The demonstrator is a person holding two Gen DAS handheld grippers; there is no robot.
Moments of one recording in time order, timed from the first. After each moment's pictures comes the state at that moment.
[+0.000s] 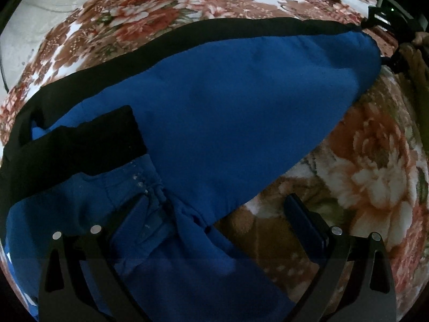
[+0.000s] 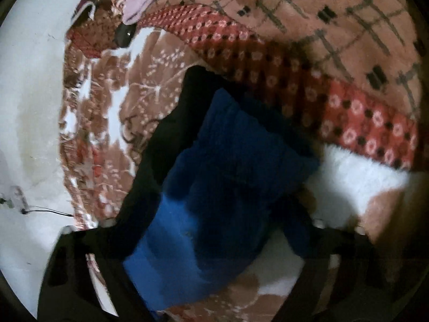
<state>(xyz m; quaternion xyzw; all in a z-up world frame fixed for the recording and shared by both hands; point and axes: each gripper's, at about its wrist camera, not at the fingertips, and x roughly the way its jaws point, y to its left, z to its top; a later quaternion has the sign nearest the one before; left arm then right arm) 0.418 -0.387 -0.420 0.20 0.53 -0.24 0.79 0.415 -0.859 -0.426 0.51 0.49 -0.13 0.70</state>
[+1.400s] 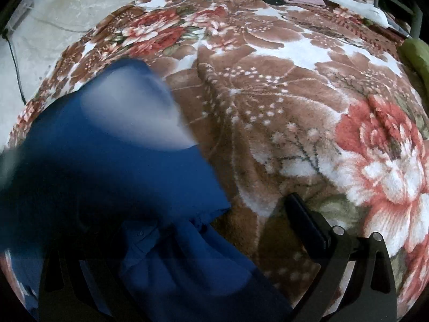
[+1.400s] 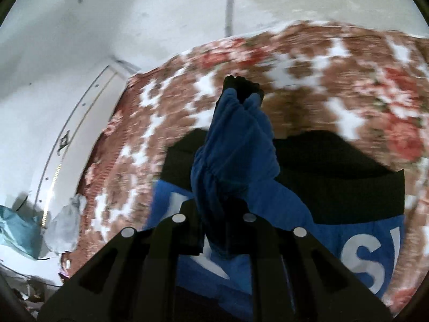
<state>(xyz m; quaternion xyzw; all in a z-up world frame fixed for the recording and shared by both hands) 0.391 -0.384 -0.426 0.22 0.46 -0.21 0.83 0.513 -0.158 -0.223 0.10 0.50 0.28 0.82</state>
